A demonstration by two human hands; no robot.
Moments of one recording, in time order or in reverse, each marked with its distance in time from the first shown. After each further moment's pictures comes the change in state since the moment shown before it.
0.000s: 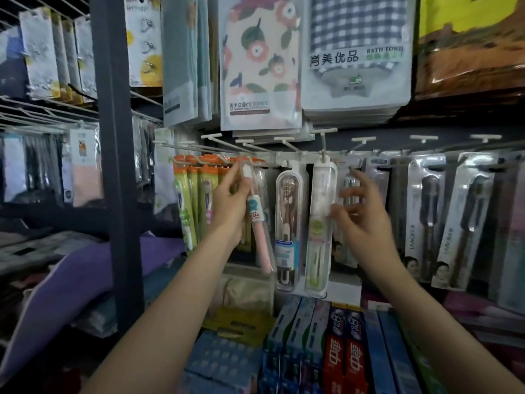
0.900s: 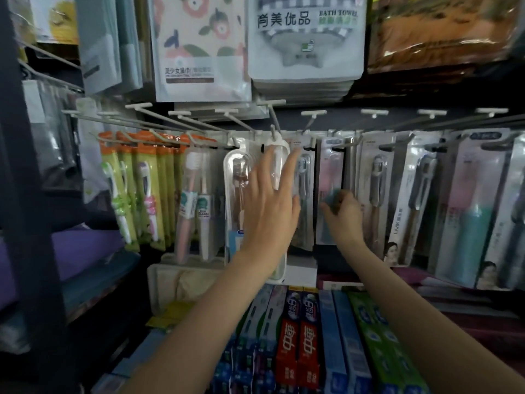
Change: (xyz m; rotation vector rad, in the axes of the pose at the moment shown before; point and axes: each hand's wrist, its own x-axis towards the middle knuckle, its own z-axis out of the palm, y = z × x) left_hand -0.051 -0.055 0.098 1.071 -0.024 0.866; right_hand 0.029 0.114 -0.037 -0.388 0.154 0.340
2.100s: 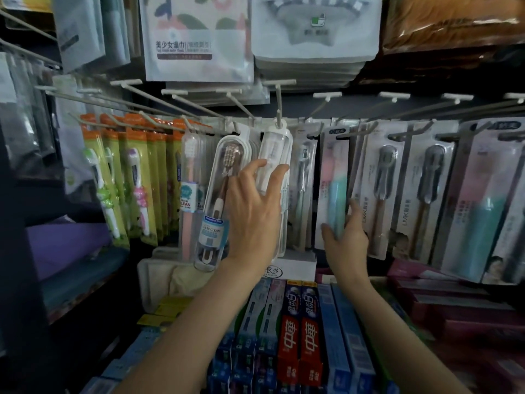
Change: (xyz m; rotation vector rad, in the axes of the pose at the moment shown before) left_hand -0.024 -0.028 0.015 0.028 0.066 -0.018; right_hand -0.061 -0.001 0.002 0.081 0.065 0.002
